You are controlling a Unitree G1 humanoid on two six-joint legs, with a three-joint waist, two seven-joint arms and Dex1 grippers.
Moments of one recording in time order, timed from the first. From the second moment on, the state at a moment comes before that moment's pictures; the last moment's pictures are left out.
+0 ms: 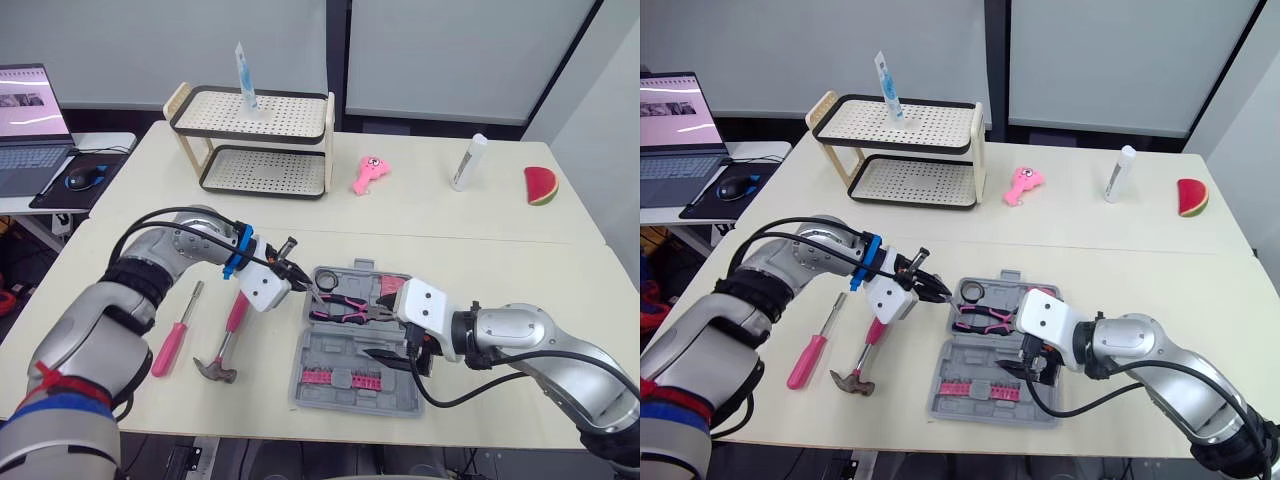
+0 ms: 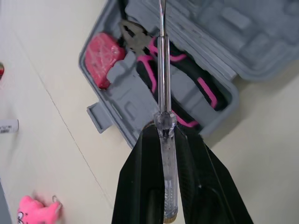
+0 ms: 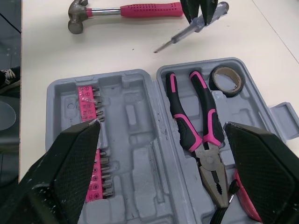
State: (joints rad) left arm -0.95 0.78 -0.70 0.70 -0.01 -0.96 -1.17; right arm -0.29 -0.77 0.36 -0.72 0.35 0.87 0.67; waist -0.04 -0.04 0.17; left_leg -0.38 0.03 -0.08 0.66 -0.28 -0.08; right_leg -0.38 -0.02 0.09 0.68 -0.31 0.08
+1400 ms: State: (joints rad) left arm -0.46 0.66 -0.18 -0.17 -0.35 1.28 -0.61; right arm -0.31 -0.72 0.37 -0.74 0.36 0.93 0.67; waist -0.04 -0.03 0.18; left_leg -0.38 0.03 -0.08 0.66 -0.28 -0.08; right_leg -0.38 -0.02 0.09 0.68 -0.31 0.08
